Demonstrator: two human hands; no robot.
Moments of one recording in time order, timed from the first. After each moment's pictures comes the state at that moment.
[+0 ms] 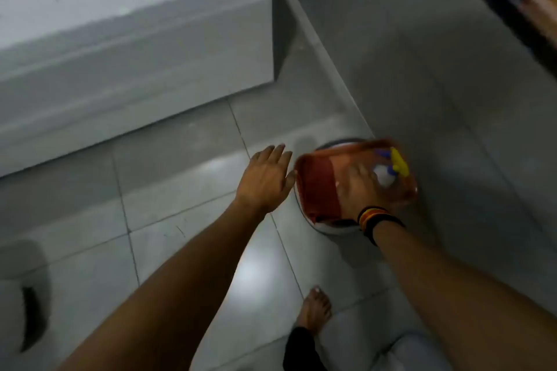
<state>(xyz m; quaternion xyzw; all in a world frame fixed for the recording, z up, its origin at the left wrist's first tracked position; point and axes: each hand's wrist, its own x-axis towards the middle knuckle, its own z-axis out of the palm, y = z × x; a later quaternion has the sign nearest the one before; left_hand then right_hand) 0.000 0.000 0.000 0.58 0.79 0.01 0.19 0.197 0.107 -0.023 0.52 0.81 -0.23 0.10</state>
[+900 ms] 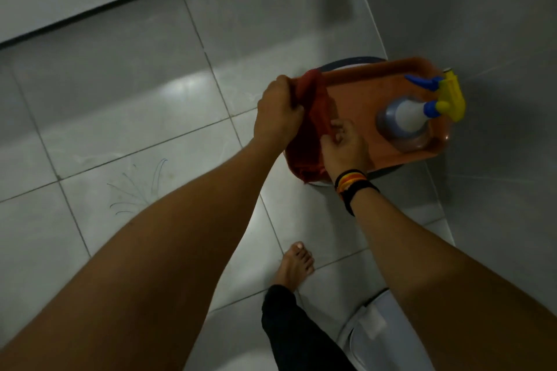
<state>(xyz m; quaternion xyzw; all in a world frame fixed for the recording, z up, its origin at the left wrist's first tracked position) 0.031 0.092 -0.192 0.30 0.83 0.29 0.36 0.176 0.109 -0.190 0.66 0.63 -0.41 -0.09</state>
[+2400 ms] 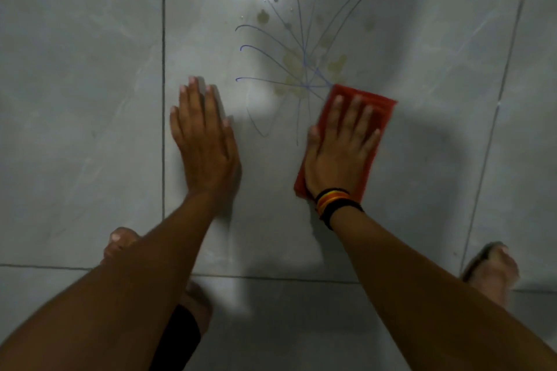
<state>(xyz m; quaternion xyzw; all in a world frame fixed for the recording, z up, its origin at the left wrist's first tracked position) -0.079 -0.539 -0.558 0.16 0.97 0.14 0.07 0.027 -0.367 -0.572 0.40 0.91 -0.09 0.11</state>
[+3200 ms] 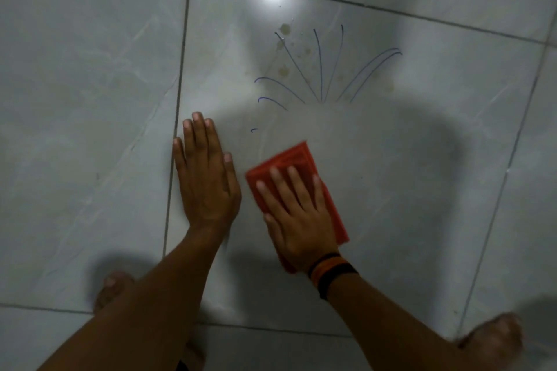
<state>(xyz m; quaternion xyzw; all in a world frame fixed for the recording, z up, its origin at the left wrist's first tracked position) -0.111 -0.540 -0.588 0.13 0.98 0.08 0.08 0.026 -0.400 -0.576 0.04 0.98 -0.13 0.11</state>
